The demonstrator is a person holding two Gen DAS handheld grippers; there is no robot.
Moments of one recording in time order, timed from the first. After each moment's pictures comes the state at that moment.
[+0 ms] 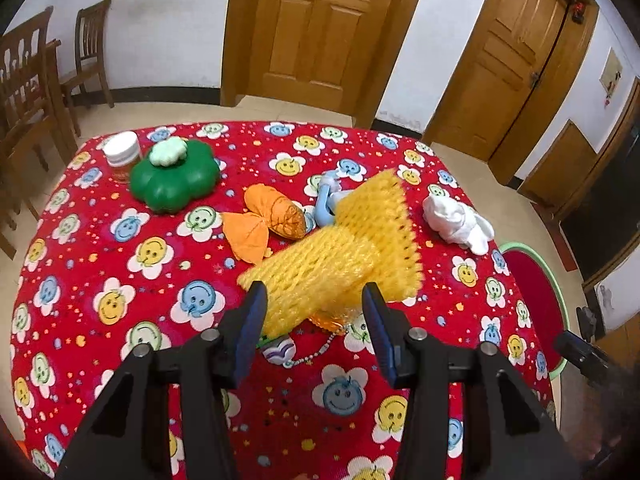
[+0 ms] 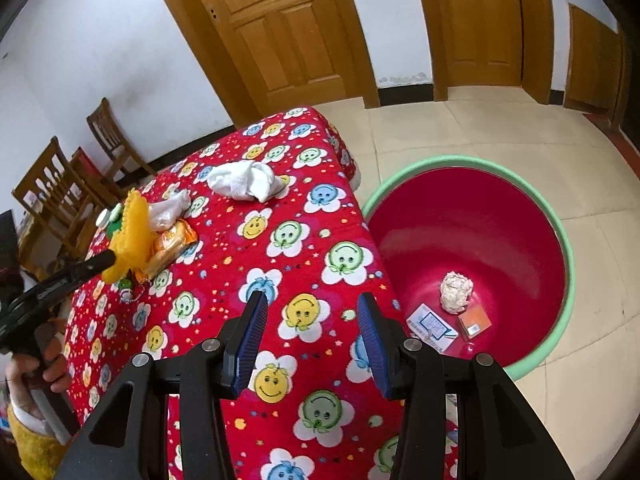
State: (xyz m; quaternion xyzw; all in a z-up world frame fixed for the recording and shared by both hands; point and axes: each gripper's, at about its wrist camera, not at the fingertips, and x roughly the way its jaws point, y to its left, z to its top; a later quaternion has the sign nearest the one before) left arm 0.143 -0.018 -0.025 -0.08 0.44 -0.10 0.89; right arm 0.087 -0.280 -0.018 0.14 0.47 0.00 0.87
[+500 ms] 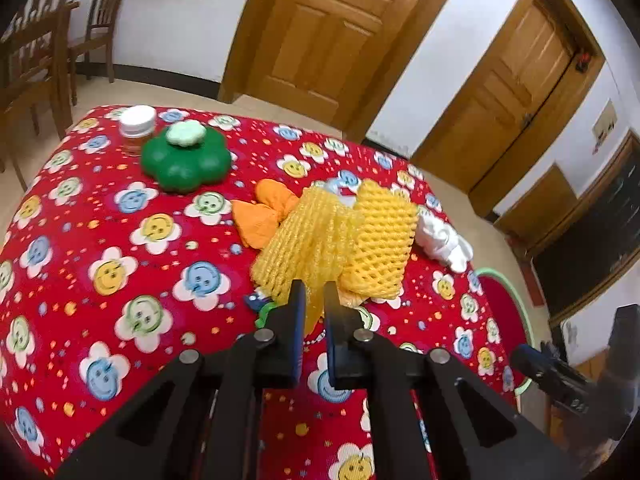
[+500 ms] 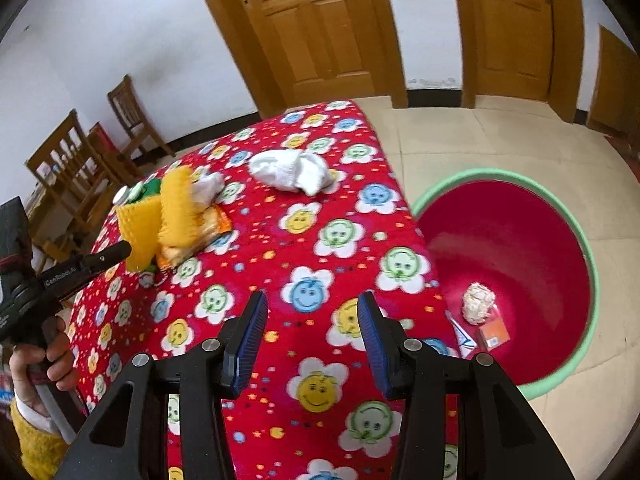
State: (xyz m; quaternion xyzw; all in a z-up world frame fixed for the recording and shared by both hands) left arm 0.119 0.017 -0.020 -0.17 0.41 -0.11 0.89; right arm 0.101 -0.243 -0.016 0.11 0.47 0.05 0.87
